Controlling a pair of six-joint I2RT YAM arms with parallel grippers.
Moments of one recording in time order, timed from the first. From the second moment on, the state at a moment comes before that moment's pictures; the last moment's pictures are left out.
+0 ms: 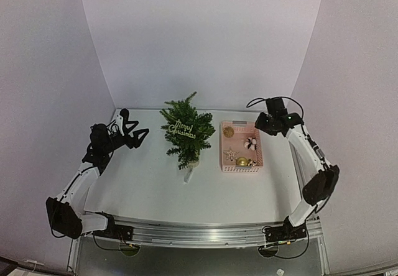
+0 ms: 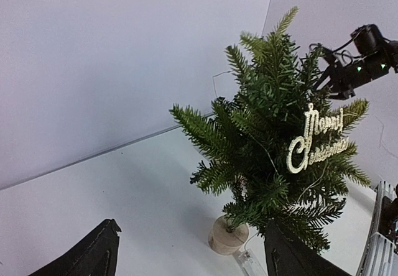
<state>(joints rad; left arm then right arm) -0.22 1.19 0.92 0.13 0.58 -0.09 0.32 1.73 1.75 -0.90 0.09 0.66</state>
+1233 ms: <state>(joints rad) -0.22 1.27 0.89 0.18 0.49 -0.13 0.30 2.44 2.10 -1.08 0.21 0.68</state>
